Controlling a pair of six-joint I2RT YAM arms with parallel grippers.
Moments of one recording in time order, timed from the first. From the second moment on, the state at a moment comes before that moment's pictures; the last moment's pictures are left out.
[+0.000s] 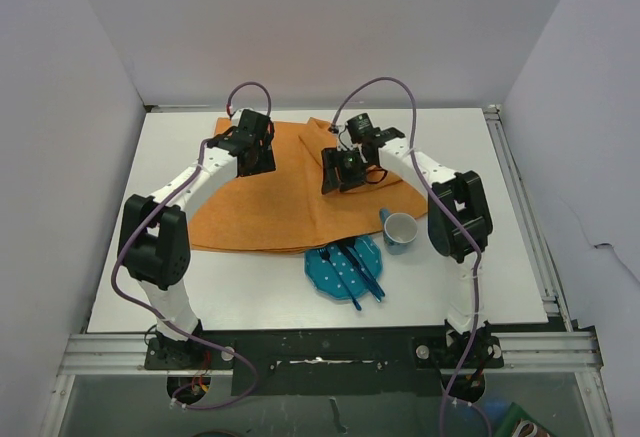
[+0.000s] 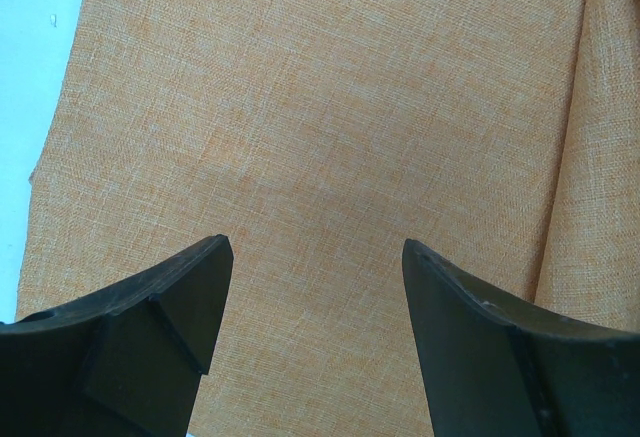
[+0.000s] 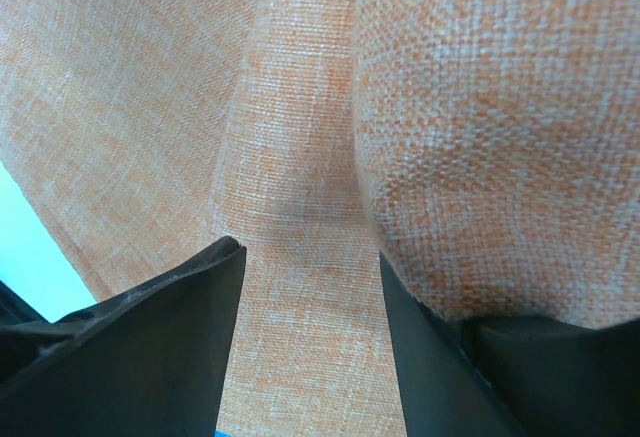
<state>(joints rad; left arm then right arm) -0.39 1.82 1.48 -0.61 -0.41 -0.50 0.46 2.11 1.72 -0.69 -0.39 0.21</state>
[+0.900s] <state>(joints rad) -0.39 1.82 1.48 -0.61 -0.39 -0.50 0.38 2.21 1.83 -0.73 -0.33 0.13</state>
